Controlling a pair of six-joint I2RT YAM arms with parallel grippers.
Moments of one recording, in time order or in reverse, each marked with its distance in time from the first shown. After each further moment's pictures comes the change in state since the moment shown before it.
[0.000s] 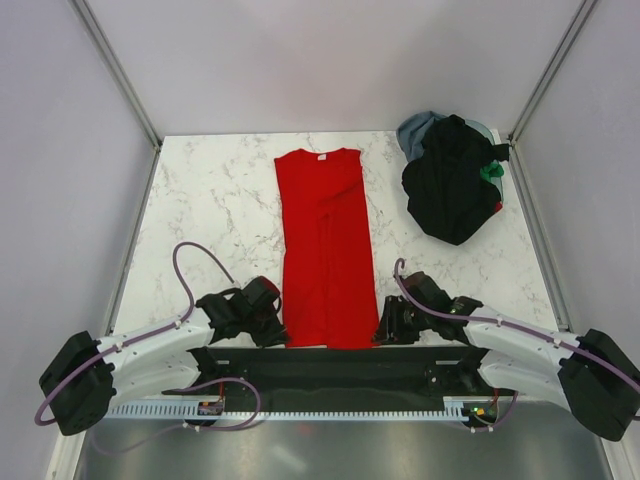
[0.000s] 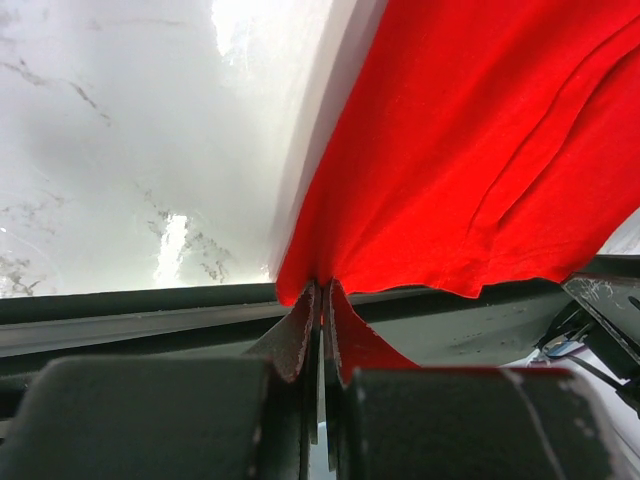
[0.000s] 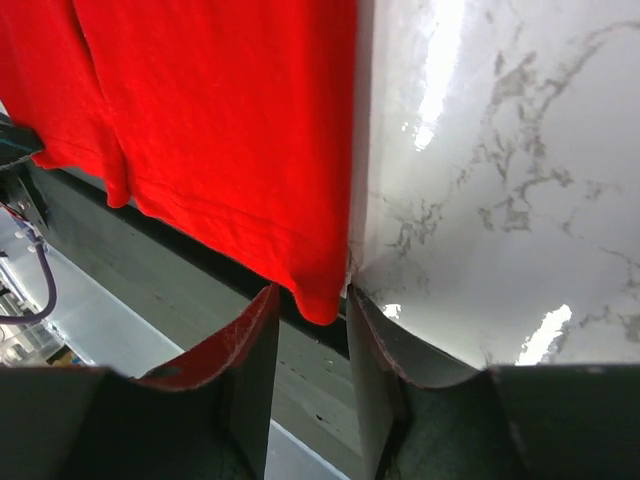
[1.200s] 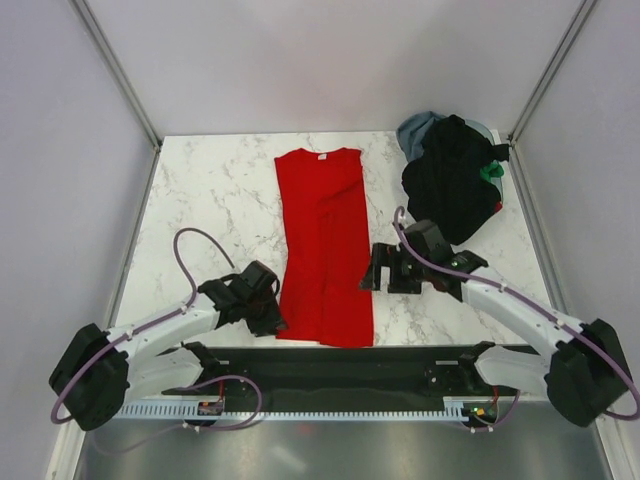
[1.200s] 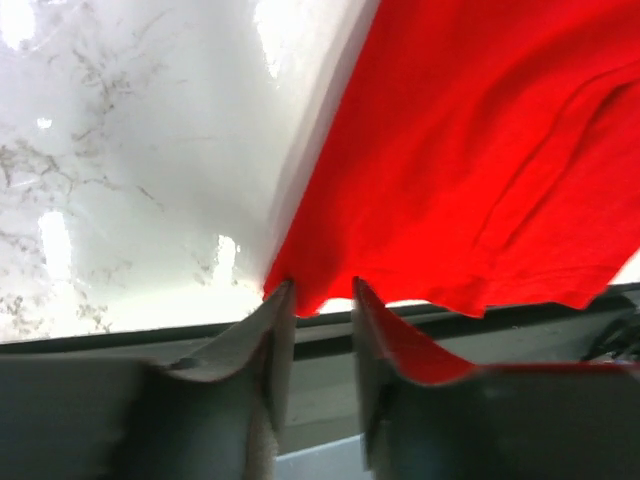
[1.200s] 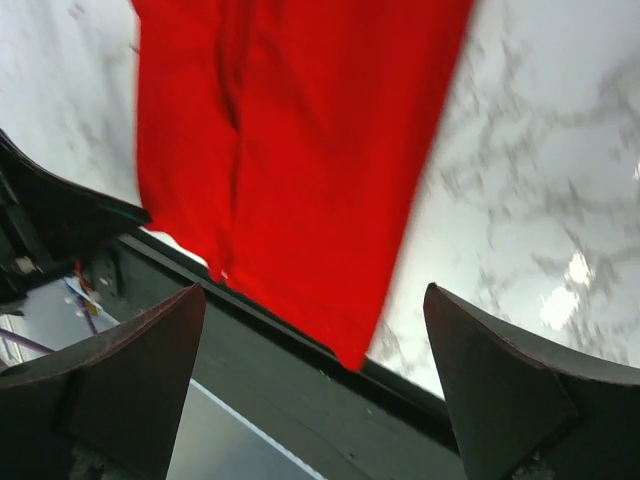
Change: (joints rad) left arm 0.143 0.087 0.098 -0.069 0.008 0.242; right arm -0.210 0.198 0.468 -0.163 0.015 -0.248
